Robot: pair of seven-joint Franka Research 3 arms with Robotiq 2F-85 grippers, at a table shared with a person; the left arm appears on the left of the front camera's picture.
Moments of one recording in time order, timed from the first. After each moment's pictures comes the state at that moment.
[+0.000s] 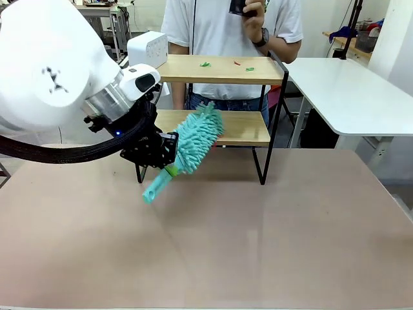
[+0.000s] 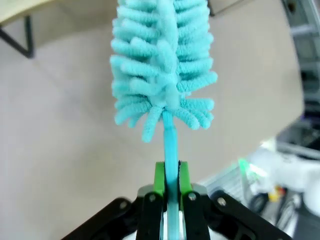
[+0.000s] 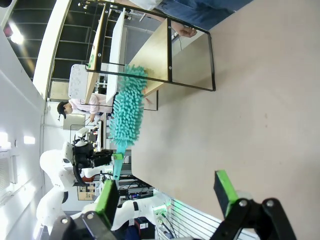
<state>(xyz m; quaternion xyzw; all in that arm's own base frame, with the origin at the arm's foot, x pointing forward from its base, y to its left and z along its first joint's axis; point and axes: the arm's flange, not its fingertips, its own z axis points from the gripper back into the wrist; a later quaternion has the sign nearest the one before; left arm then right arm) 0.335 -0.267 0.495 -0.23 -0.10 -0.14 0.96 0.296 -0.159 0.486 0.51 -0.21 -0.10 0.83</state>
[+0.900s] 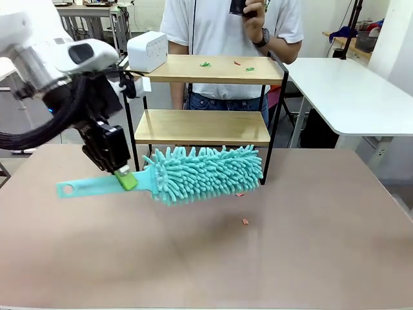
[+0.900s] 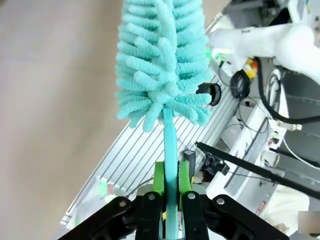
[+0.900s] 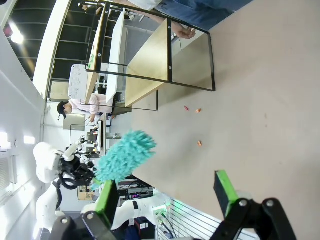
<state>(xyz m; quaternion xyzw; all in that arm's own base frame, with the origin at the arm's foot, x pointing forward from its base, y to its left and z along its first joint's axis) 0.298 -0.194 0.552 -0.30 0.04 -0.36 0.88 0.296 -0.159 0.486 0.51 -0.21 -0.10 0.83</state>
